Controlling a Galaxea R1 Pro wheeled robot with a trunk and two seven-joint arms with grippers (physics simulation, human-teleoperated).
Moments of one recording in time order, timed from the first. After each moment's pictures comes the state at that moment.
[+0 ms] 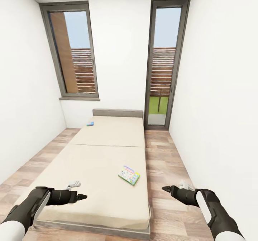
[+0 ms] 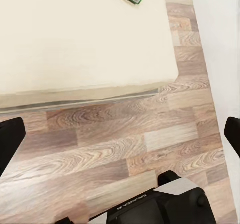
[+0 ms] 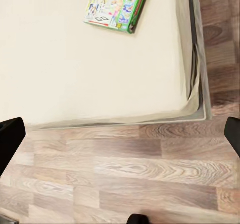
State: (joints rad) left arm -0.55 0.28 0.00 -0.66 0.01 0.63 -0.77; right arm -0.46 -0.07 -0.27 -0.86 -0.22 0.81 0.39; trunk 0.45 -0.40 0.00
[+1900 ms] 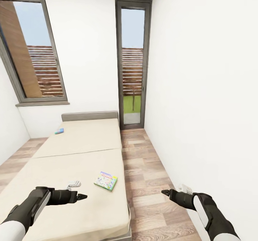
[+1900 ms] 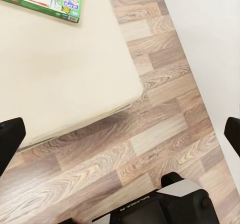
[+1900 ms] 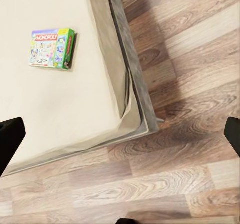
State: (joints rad) left arm -0.55 0.28 0.00 -0.66 0.01 0.62 -0.76; right arm -0.46 -0.05 -0.26 -0.79 -0.19 0.71 0.36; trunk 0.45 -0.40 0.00
